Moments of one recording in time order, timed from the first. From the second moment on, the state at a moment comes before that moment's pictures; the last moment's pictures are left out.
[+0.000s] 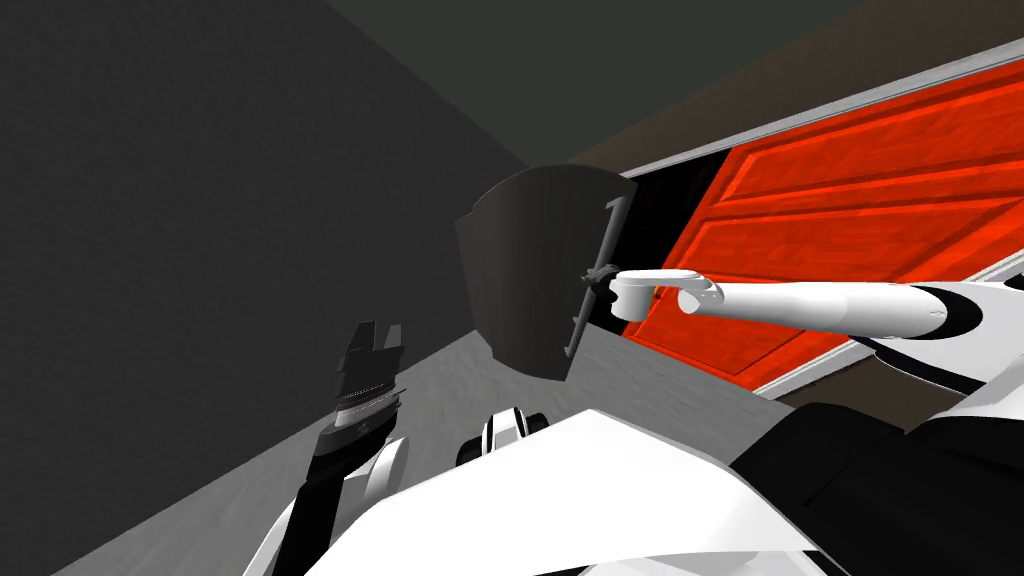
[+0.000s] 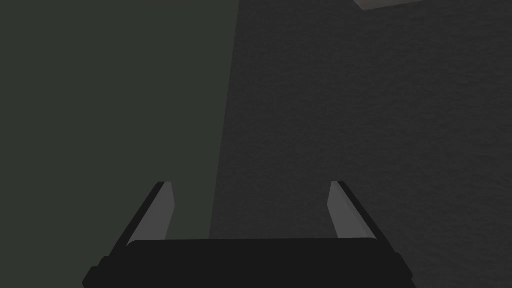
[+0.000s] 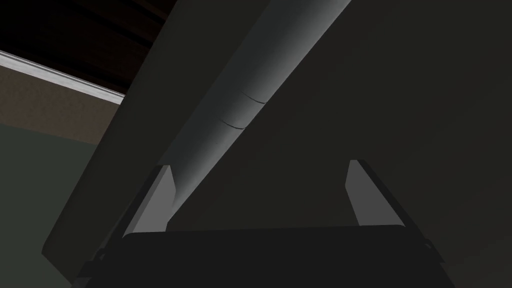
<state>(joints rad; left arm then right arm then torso) 0.45 0.03 0.02 -2.23 -0.05 -0.57 -0.05 0.25 -1.80 -0.19 -2.30 -0.13 1.28 0.49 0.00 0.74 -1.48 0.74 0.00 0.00</state>
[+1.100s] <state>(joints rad) 0.45 0.03 0.02 -2.23 -0.05 -0.57 -0.05 0.20 -1.88 -0.21 -2.10 -0.27 1.28 0.52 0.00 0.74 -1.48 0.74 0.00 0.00</state>
